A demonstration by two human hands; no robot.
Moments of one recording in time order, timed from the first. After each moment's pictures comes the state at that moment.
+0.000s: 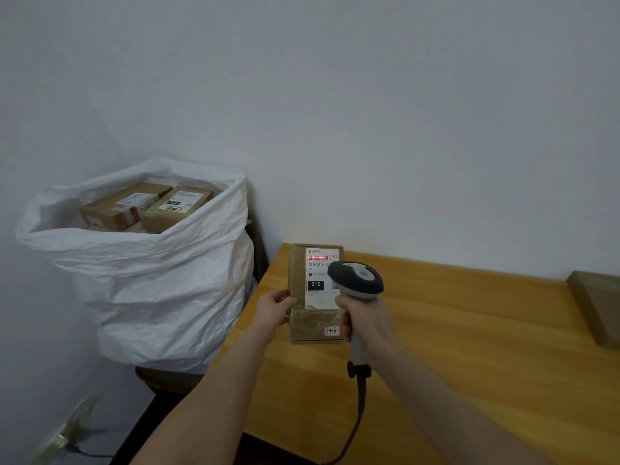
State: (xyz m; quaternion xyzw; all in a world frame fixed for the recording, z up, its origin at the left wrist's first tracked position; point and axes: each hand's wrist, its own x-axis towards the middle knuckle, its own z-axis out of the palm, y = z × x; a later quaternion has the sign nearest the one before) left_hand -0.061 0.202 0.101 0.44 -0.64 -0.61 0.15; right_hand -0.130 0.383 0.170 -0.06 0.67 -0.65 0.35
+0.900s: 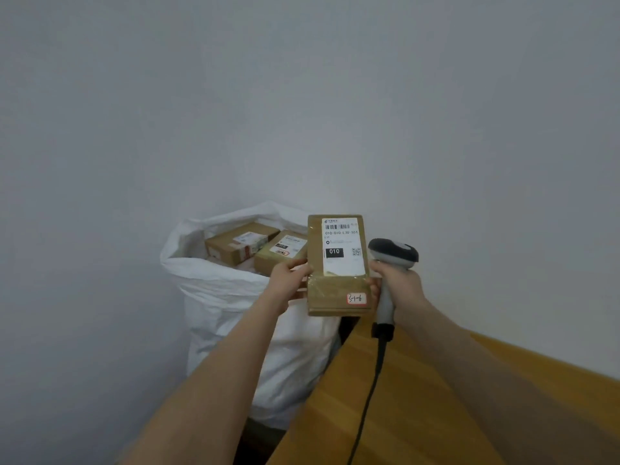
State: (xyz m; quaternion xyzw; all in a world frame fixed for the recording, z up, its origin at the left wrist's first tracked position) left_hand -0.004 0.050 0.257 0.42 -0.62 -0.60 0.30; right_hand -0.133 0.204 0.274 -0.12 0.58 -0.70 0.39
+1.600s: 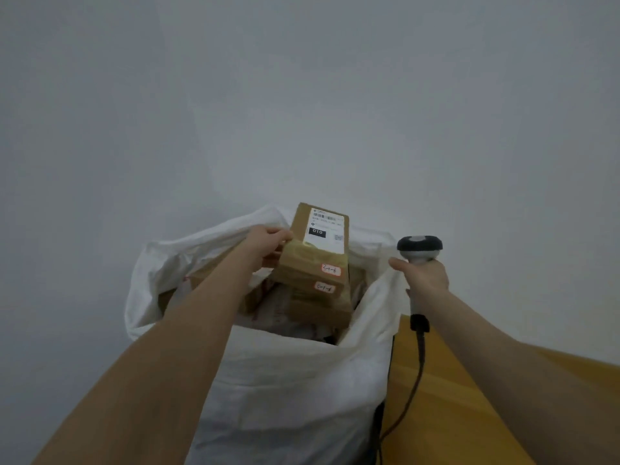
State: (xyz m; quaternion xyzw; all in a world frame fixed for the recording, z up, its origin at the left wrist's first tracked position) left_hand -0.002 -0.269 0.297 0.42 -0.71 -0.54 0.16; right_hand -0.153 -0.057 0.241 -0.02 0.79 -0.58 0.19
